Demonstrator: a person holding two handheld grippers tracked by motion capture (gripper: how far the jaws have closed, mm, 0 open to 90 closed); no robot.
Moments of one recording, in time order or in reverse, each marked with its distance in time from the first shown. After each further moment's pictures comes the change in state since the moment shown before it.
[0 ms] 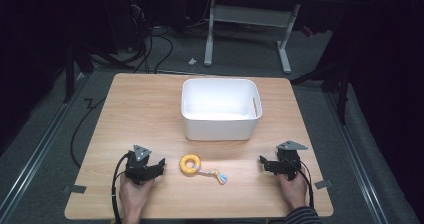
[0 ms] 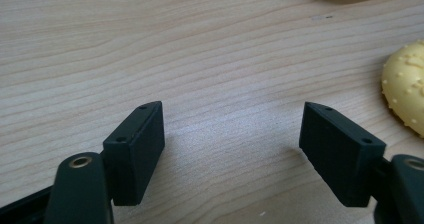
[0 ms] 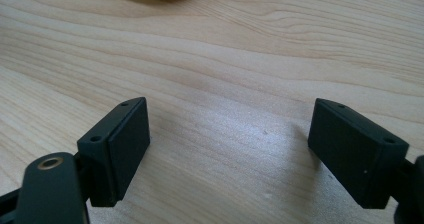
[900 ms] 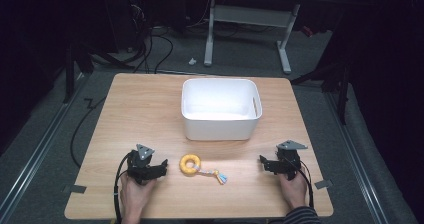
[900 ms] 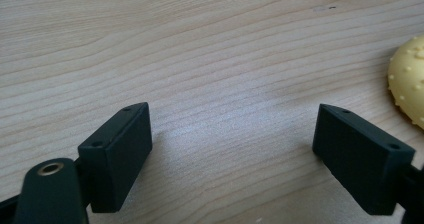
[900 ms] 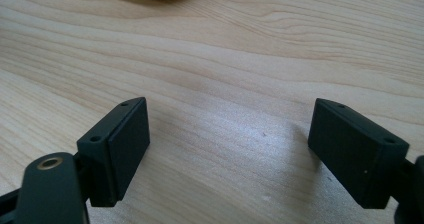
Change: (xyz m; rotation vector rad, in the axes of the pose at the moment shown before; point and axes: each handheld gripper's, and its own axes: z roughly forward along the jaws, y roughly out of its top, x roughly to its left) left arm -0.004 0.003 0.006 0.047 0.011 0.022; right arm 0.000 0.001 0.001 0.001 -0.004 0.003
